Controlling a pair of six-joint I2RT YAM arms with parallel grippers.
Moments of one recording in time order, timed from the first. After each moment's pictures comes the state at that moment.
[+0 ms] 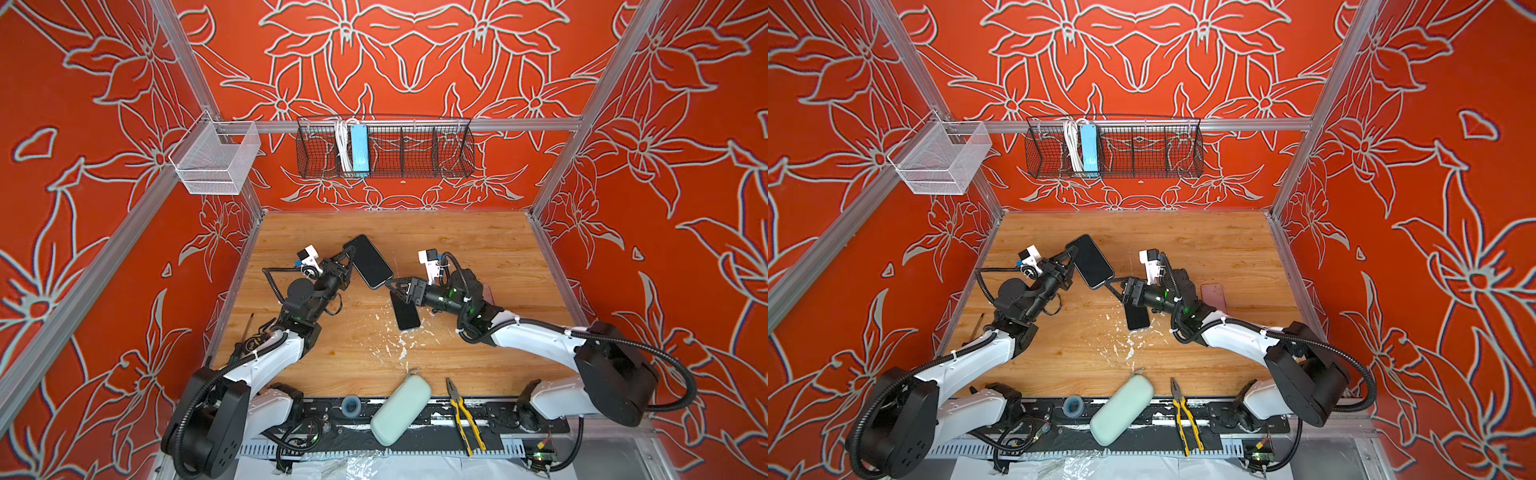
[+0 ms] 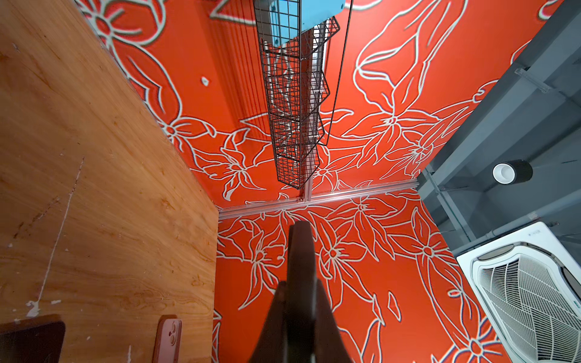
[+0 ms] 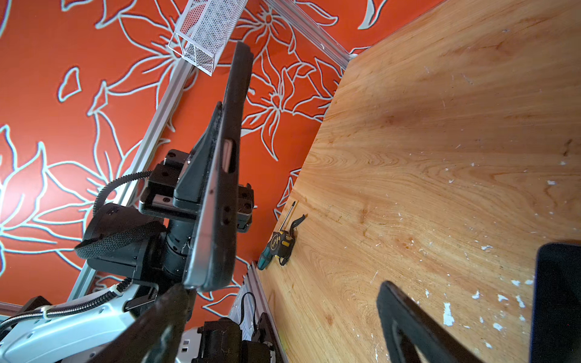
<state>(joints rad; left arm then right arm) -0.28 1.15 0.43 0.90 0.18 -1.50 0.74 1.41 0.68 0.63 -0.40 0.97</state>
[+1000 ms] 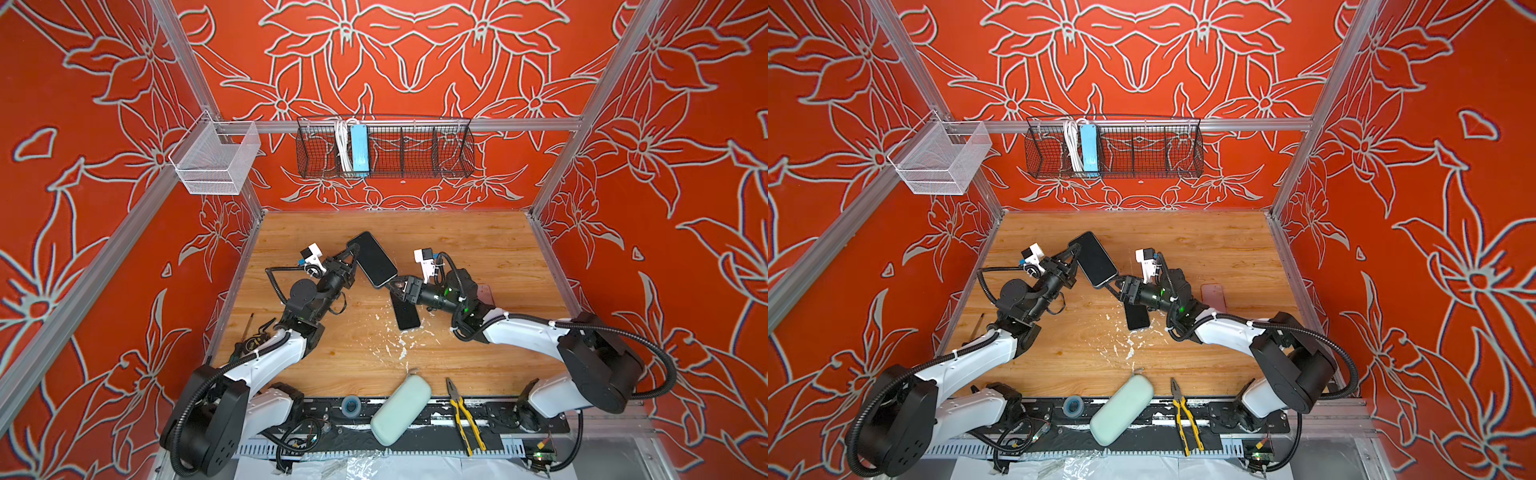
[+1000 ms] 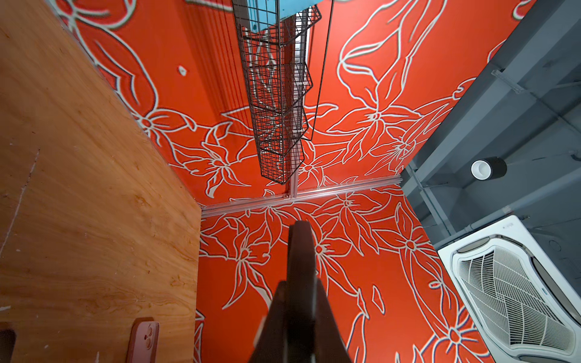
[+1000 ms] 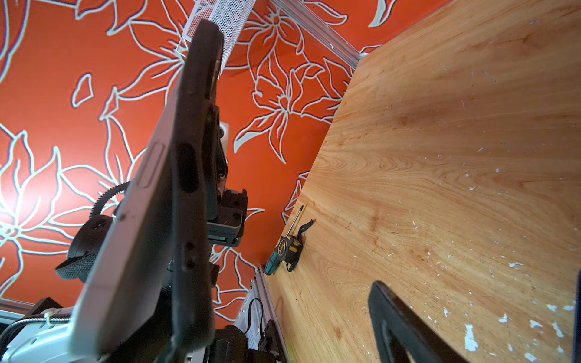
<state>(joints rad) -0.34 1.16 0.45 0.95 0.16 -1.52 0.73 1.49 0.69 0.75 -0.41 1.02</state>
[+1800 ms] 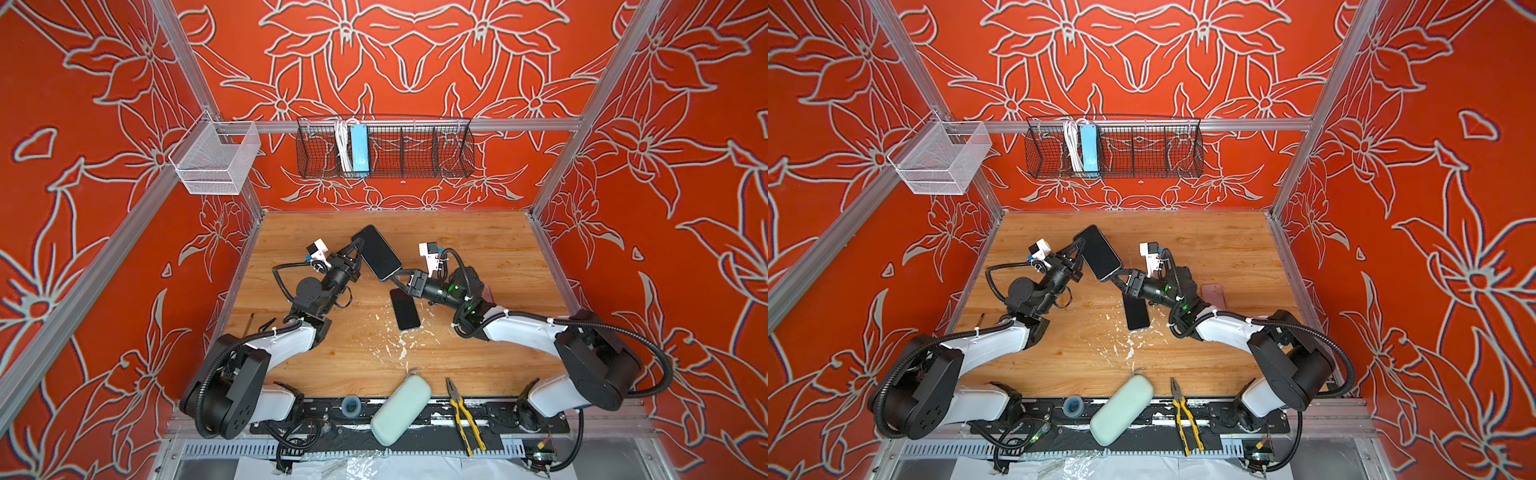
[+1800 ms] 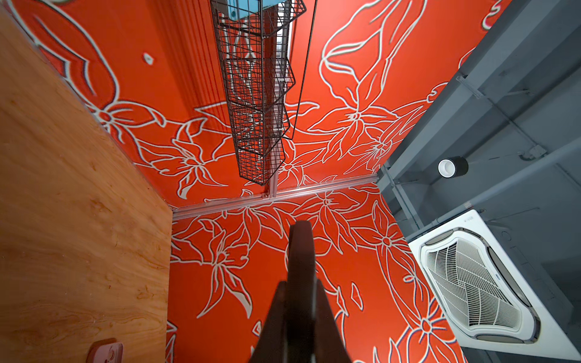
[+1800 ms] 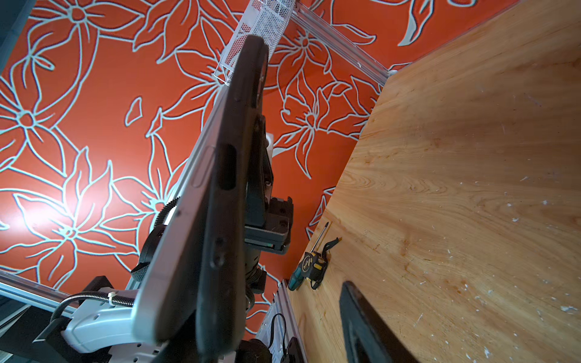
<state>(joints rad) -0.34 1.34 0.47 1.20 0.16 -1.57 0.69 1.50 0.69 0.89 -0.47 1.09</state>
